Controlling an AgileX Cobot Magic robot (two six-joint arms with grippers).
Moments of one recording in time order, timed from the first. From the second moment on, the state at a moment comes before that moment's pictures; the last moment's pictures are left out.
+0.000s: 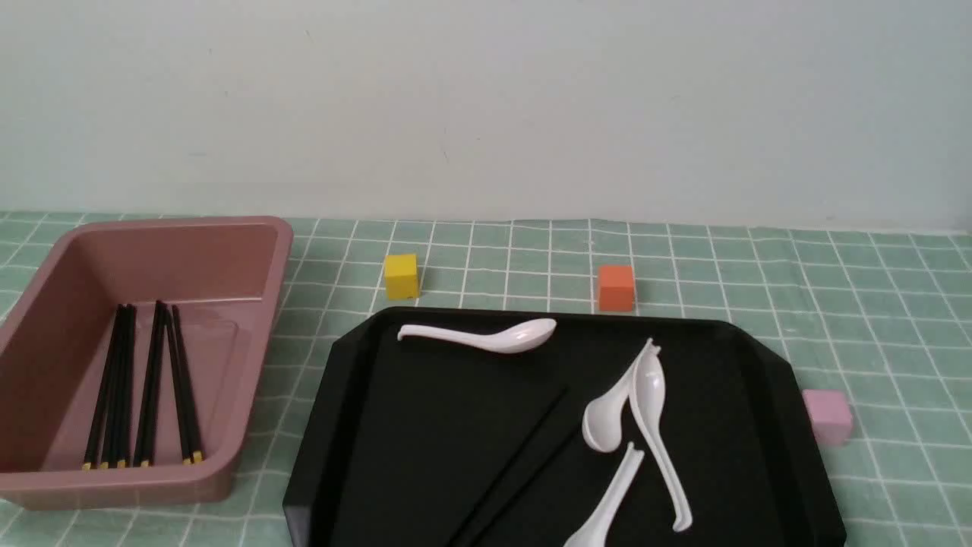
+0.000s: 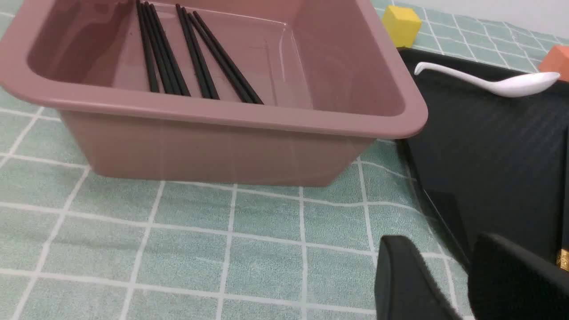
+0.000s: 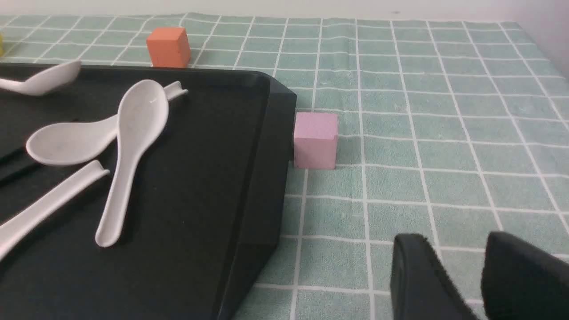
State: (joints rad) right arm 0.04 -0.01 0.02 -0.07 0.36 0.14; left arm -0.15 -0.01 0.03 -0.05 0.38 -0.23
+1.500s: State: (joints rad) right arm 0.04 -0.01 0.02 -0.07 0.36 0.14; left arm -0.15 -0.01 0.03 -0.53 0.31 -0.47
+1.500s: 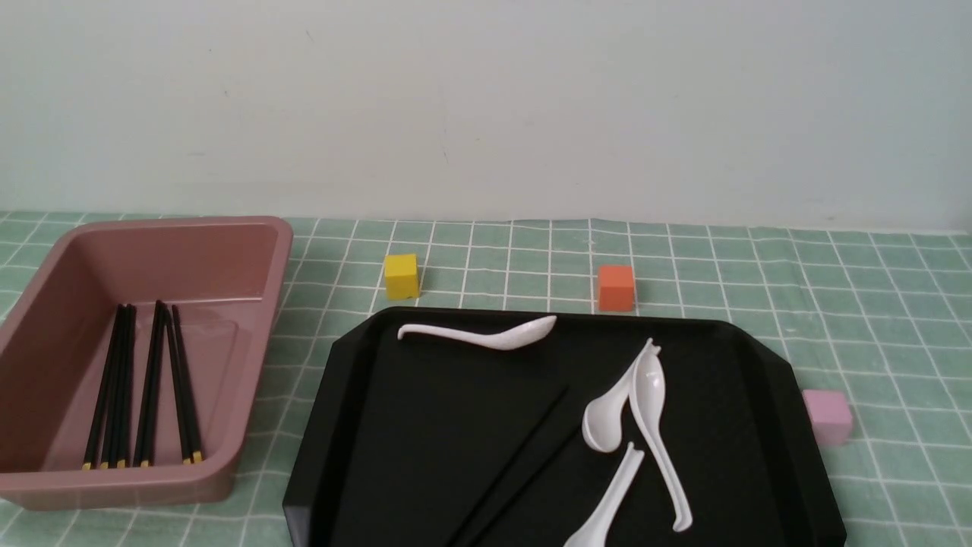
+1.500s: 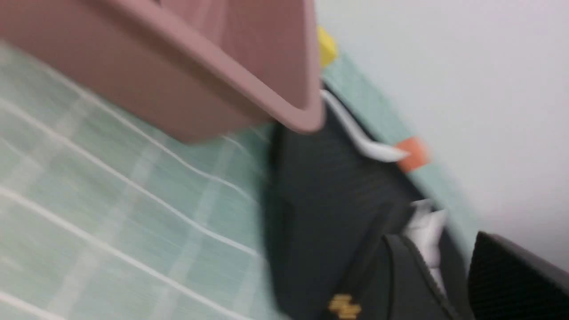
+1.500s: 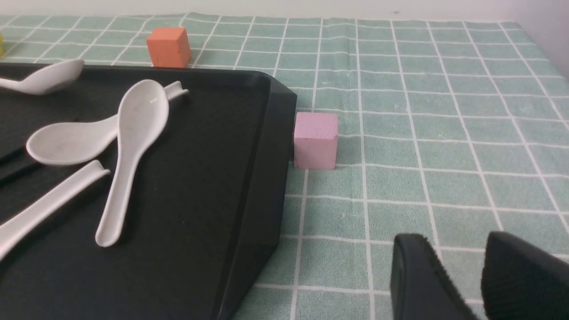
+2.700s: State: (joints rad) right arm 0.04 -0.01 0.02 -0.07 0.36 0.14; left arm -0.39 1.48 -0.90 -0.46 0.97 -0.08
